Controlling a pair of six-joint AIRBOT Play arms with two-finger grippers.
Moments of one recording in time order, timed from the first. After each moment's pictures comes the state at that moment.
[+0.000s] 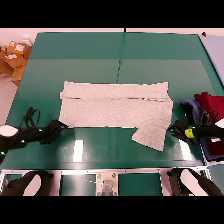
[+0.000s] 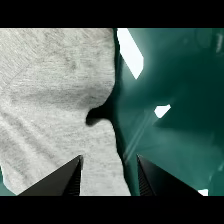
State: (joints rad) left arm 0.27 -0.81 0.28 0.74 -0.93 -1.43; right arm -0.51 -0.92 0.44 -1.07 1.12 1.51
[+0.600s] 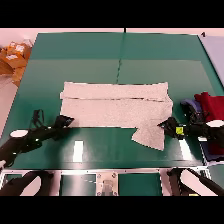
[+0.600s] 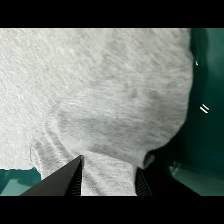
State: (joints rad) left arm 0.10 -0.96 0.20 0.28 -0.66 -1.25; right arm -0.46 -1.08 0.38 -0.83 0.98 1.32
